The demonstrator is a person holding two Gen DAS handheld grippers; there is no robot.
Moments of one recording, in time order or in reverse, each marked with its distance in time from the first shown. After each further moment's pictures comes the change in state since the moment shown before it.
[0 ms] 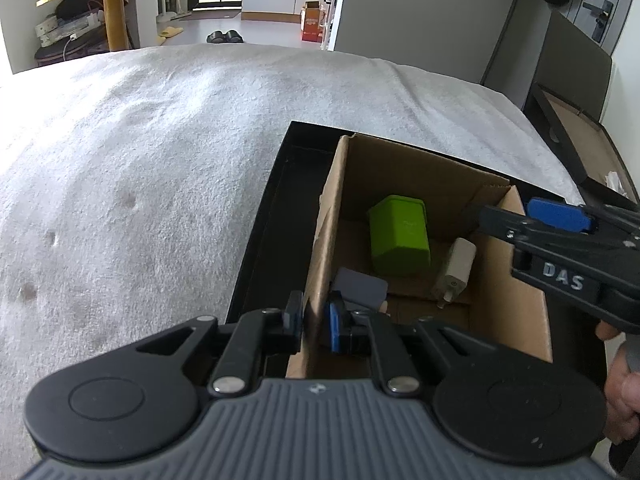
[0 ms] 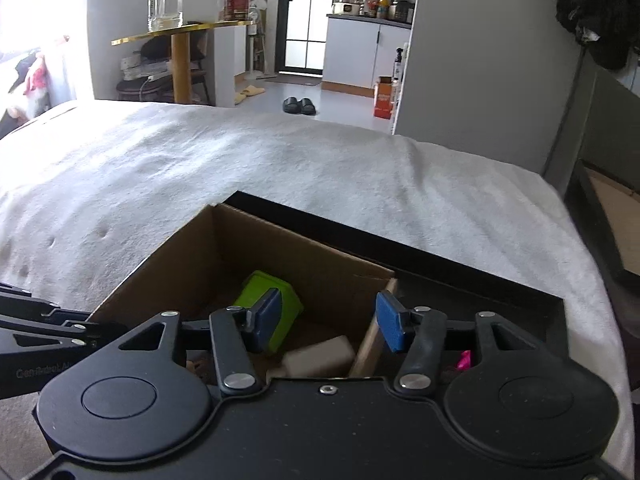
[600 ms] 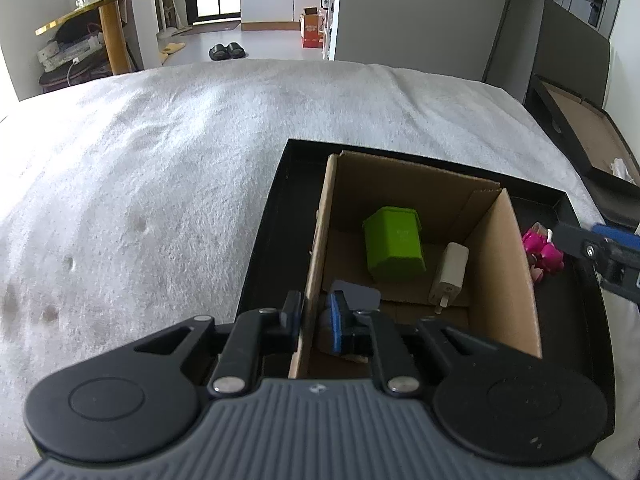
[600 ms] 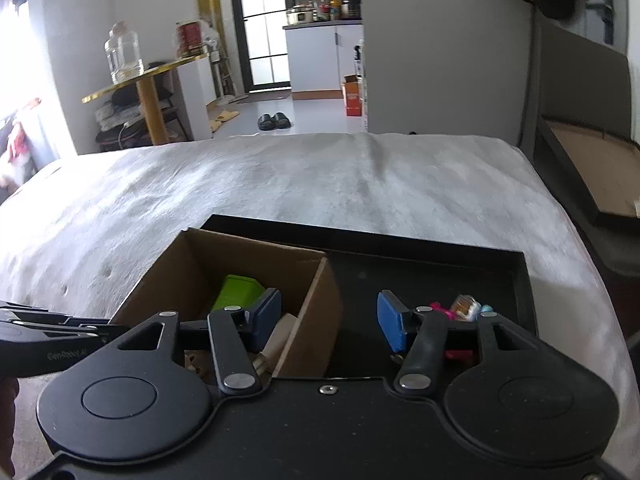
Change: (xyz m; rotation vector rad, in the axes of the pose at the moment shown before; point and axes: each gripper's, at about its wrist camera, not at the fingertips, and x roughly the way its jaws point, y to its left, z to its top) left arm -0.016 -0.019 0.010 0.061 -0.020 0.060; right arm -0.039 -0.054 -0.015 0.211 -0.022 0.004
